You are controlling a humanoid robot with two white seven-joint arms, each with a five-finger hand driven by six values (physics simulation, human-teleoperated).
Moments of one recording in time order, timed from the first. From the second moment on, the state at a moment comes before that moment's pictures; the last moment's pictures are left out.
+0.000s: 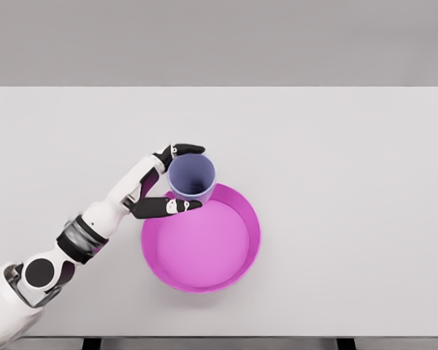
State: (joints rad) left arm -0.22 0.66 -0.74 -1.80 0.40 -0.34 0.07; right arm 0.02 0.00 -0.06 -0.05 -0.12 -0.06 0.09
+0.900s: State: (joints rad) left arm -0.11 0.60 -0.74 -1.80 0.39 -0.37 0.07; right arm 0.02 0.00 -0.06 -0.05 -0.12 -0.06 0.09
